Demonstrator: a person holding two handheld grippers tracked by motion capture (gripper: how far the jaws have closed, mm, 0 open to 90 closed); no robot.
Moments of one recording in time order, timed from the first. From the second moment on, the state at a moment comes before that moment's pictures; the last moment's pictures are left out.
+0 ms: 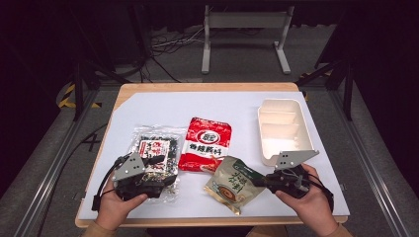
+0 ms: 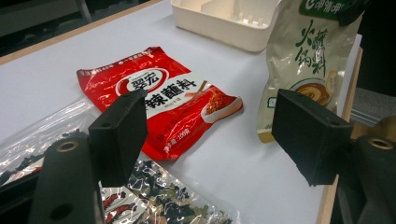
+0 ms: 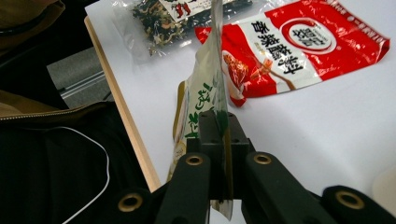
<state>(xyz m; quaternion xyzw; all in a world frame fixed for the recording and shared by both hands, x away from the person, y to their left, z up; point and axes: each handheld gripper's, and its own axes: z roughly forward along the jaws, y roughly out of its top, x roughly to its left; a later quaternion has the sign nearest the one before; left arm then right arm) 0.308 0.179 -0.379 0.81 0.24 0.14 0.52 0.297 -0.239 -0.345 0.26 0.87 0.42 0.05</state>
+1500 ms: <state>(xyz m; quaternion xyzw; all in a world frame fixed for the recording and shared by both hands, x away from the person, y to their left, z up) 0.312 0.188 -0.378 0.80 0.25 0.15 0.52 0.324 -0.260 -0.267 0.24 0.87 0.40 0.13</state>
